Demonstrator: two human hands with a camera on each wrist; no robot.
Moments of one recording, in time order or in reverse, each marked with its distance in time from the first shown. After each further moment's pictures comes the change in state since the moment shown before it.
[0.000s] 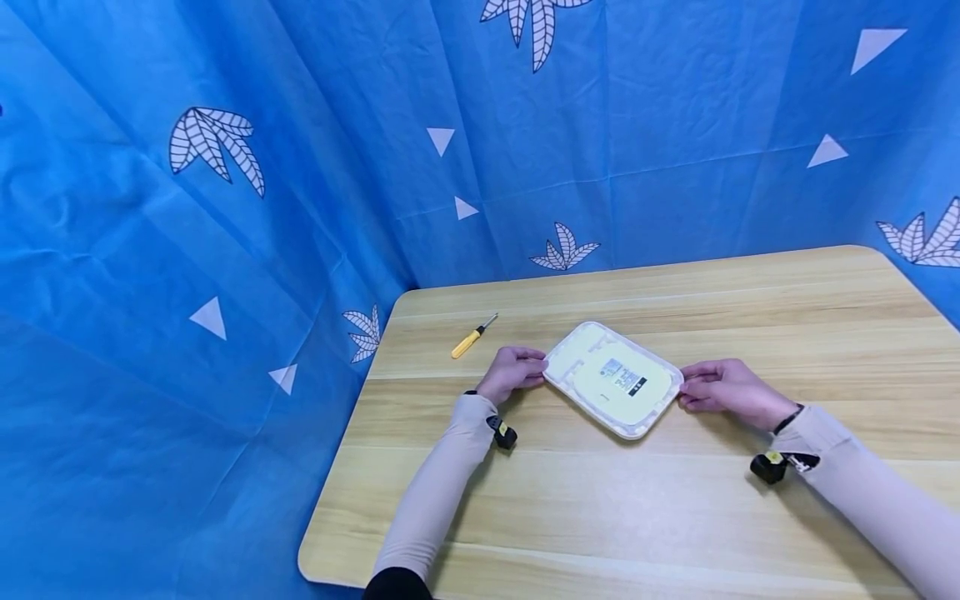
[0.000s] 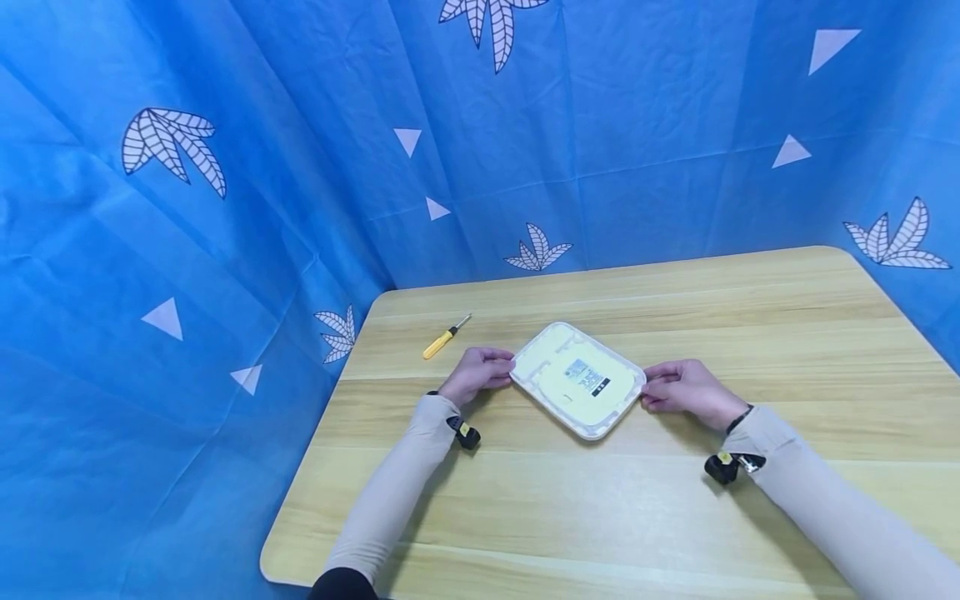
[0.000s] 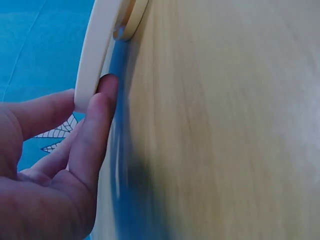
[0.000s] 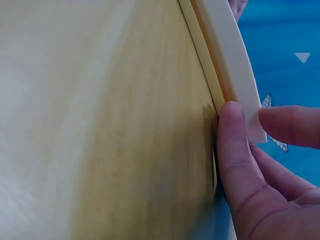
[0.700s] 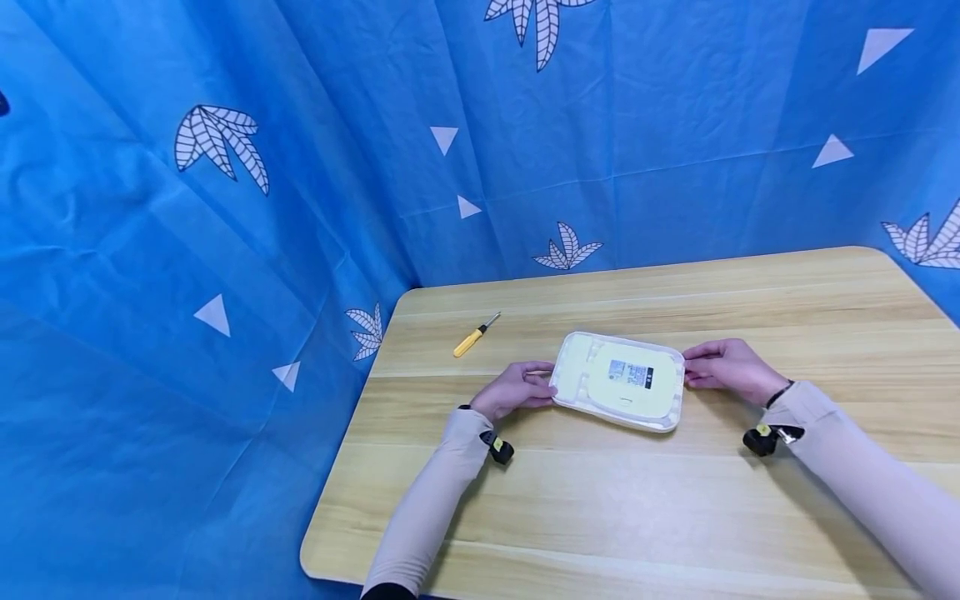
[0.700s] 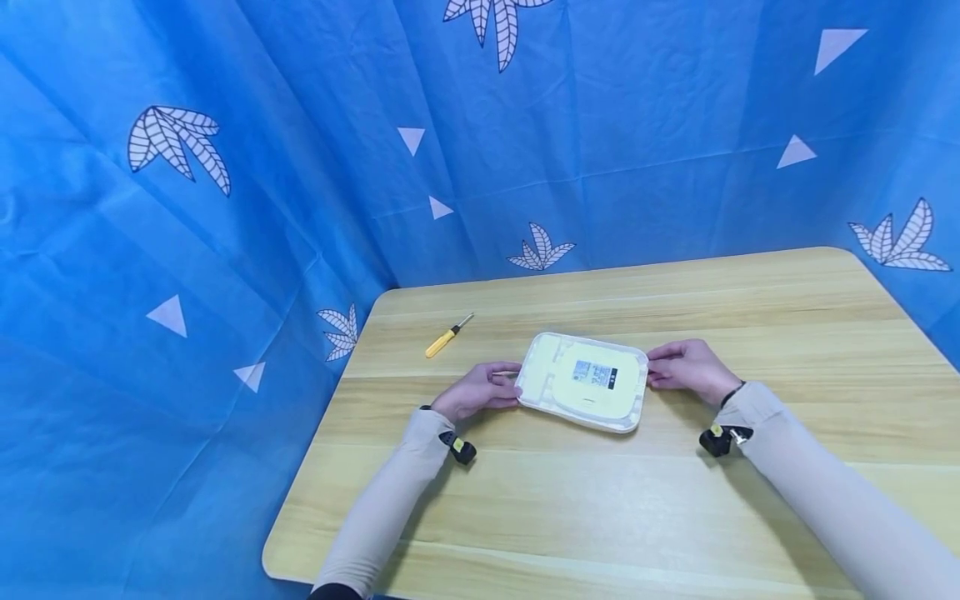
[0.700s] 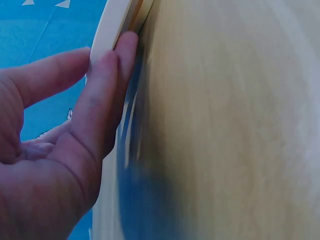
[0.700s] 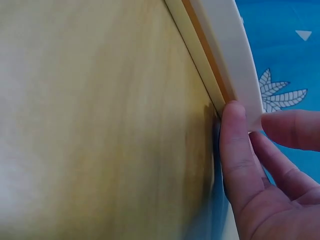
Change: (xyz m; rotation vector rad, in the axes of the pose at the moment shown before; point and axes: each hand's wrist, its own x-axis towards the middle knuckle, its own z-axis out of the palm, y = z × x) left_hand -0.030 -0.006 0.000 0.018 -0.249 -0.054; right_hand 0.022 -0.014 -0.017 -0.045 0.087 0.041
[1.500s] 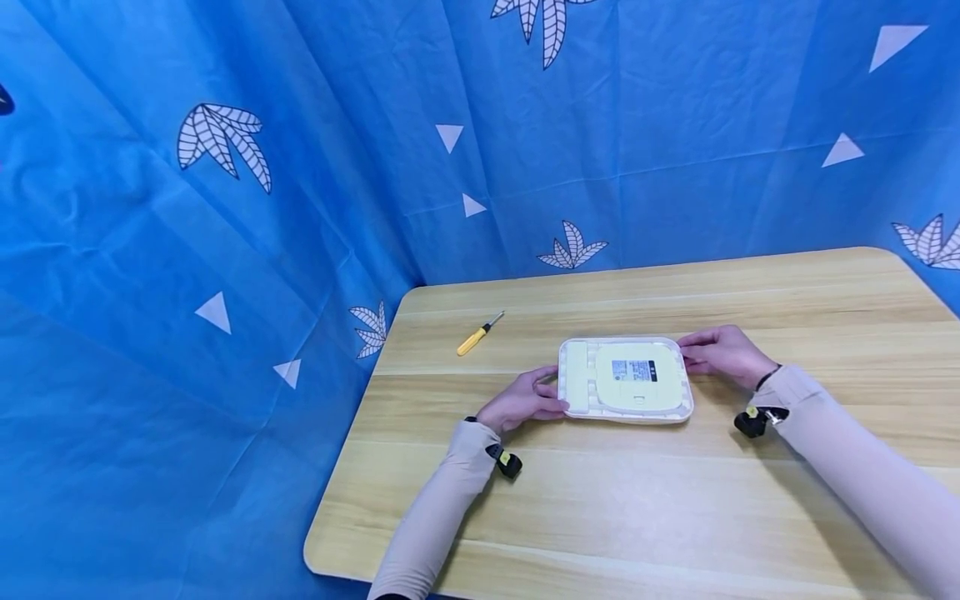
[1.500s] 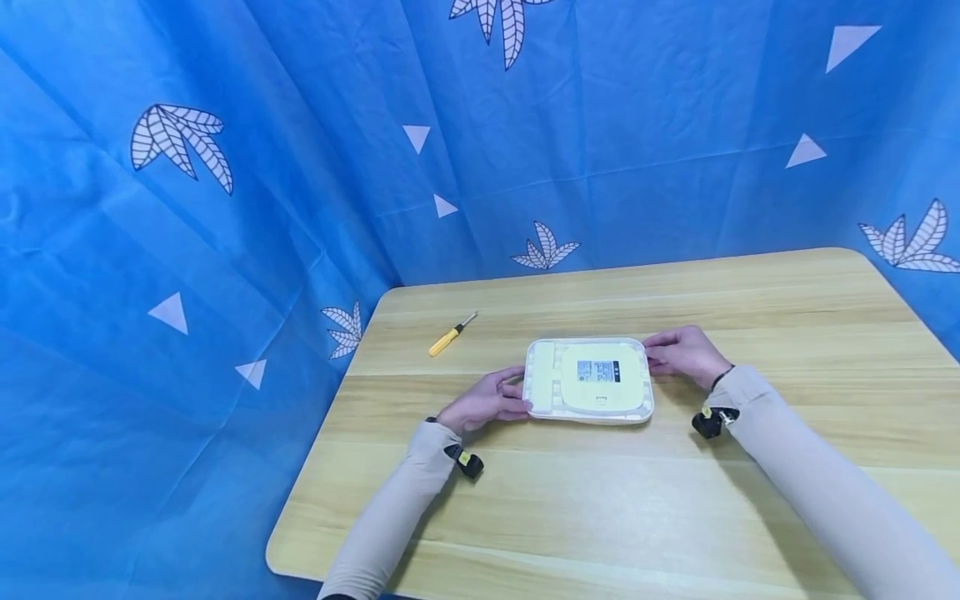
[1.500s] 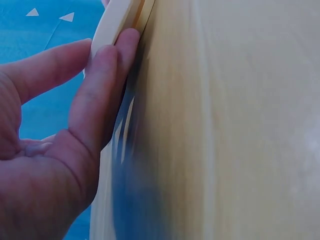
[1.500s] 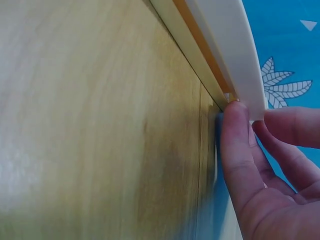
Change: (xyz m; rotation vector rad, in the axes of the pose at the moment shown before) left_hand -0.008 -0.013 0.014 -0.055 -0.048 0.026; right_hand 0.029 -0.004 -0.003 -0.137 0.049 -0.058
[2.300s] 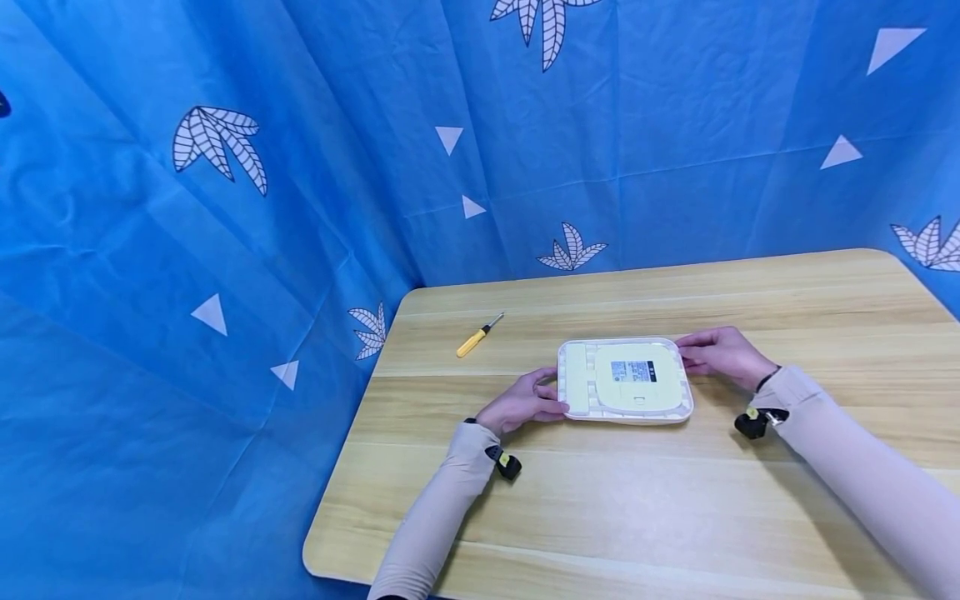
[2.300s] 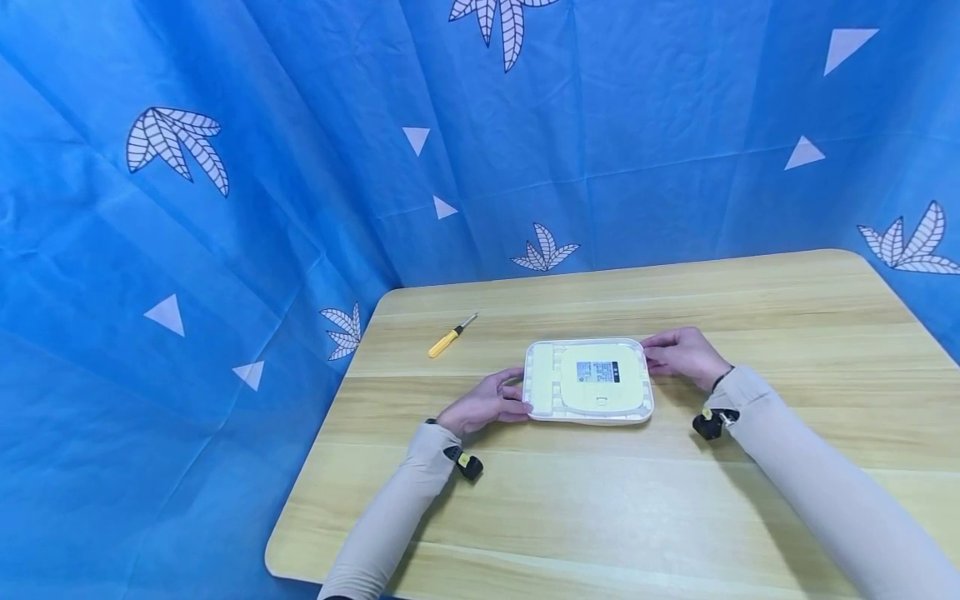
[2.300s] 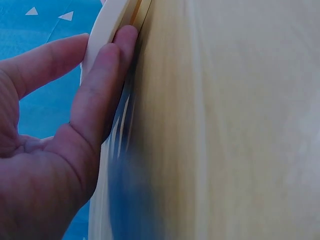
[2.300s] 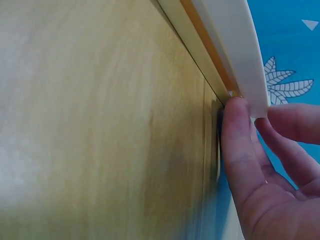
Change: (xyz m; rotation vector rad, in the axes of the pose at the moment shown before) left_hand 0.000 -0.001 -0.001 0.017 0.008 -0.011; right_hand 0.001 0.000 0.000 -0.015 -0.006 -0.005
